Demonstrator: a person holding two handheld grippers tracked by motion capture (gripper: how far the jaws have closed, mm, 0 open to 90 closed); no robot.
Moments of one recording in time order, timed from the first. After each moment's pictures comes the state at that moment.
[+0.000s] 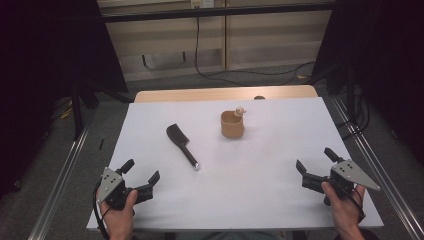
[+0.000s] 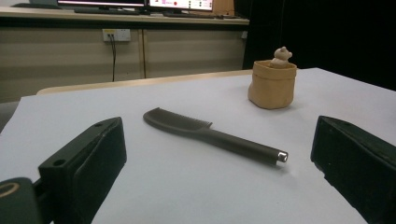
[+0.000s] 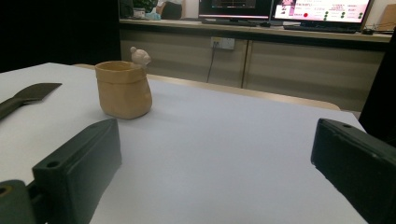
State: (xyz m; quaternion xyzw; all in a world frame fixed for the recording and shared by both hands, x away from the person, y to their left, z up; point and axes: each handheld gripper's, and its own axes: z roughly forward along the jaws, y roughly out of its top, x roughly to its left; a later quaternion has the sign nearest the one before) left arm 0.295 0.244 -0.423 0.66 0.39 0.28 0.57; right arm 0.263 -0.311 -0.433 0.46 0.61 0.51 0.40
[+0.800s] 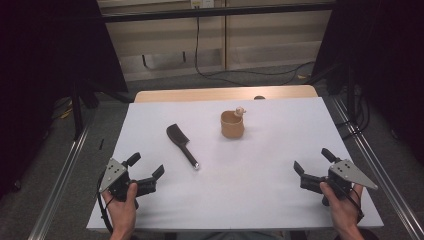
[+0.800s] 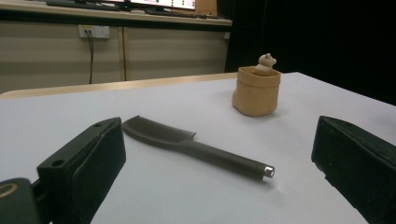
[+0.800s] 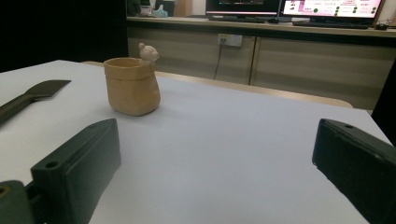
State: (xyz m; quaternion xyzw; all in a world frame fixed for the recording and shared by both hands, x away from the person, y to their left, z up) left arm 0.317 0.235 -0.415 0.67 0.37 0.24 0.59; right arm 0.265 -0.308 -0.435 0.45 0.62 0.51 0.39
